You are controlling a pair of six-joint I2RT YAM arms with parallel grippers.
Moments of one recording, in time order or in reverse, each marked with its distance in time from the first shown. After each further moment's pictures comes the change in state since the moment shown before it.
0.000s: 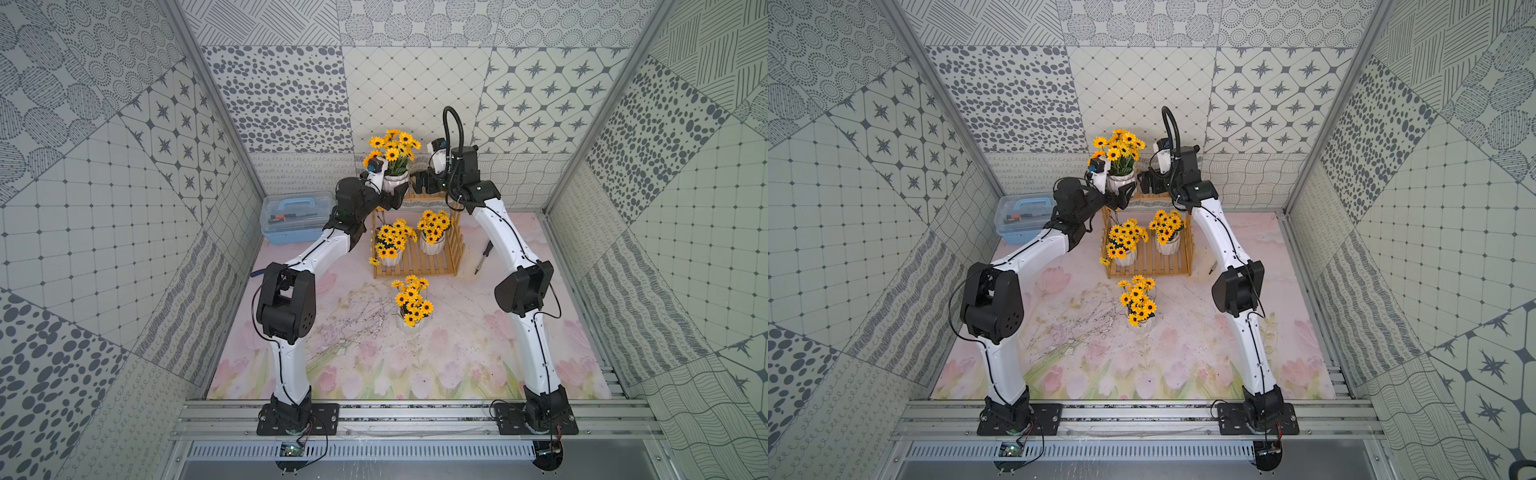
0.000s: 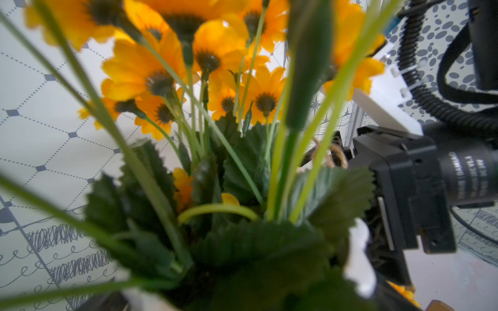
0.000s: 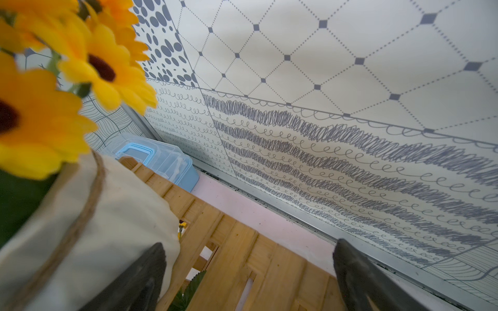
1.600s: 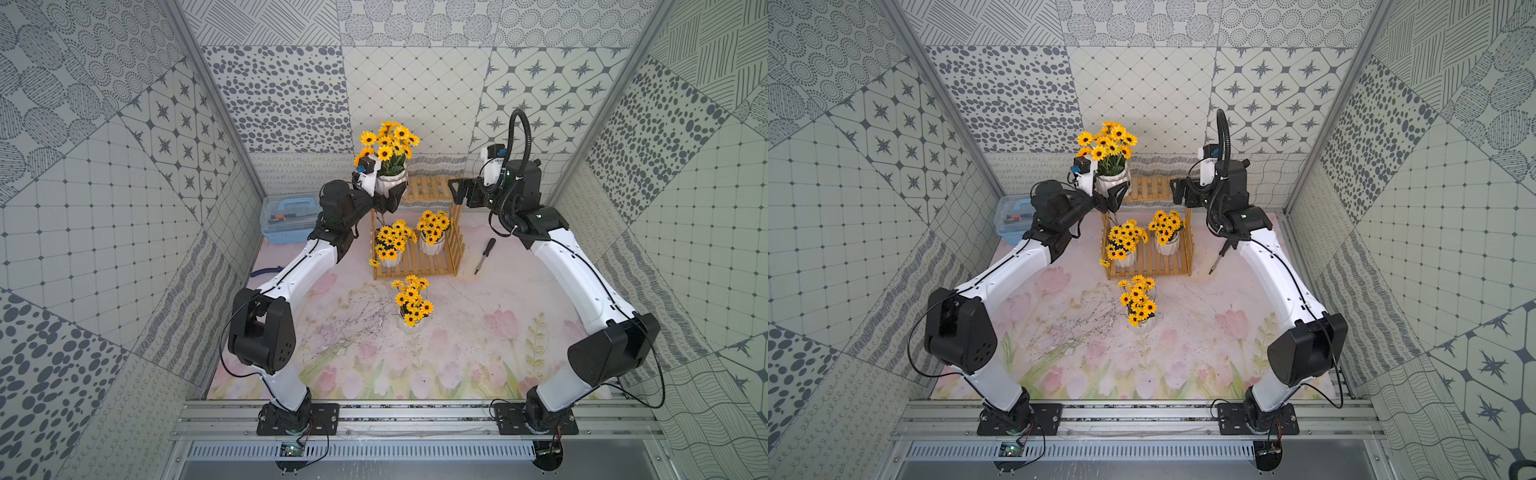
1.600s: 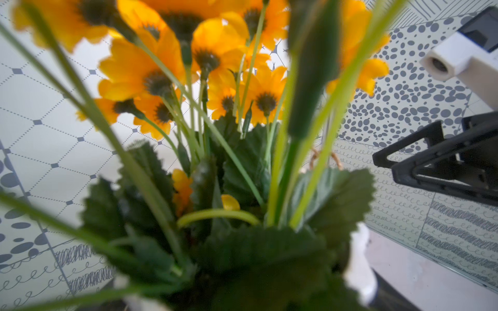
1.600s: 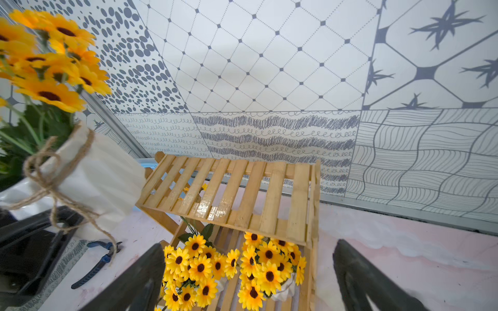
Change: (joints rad) left arm -0.013 -0.299 -0.199 -0.023 0.019 0.006; right arm -0.063 -0.804 -0.963 0.237 0.141 0.124
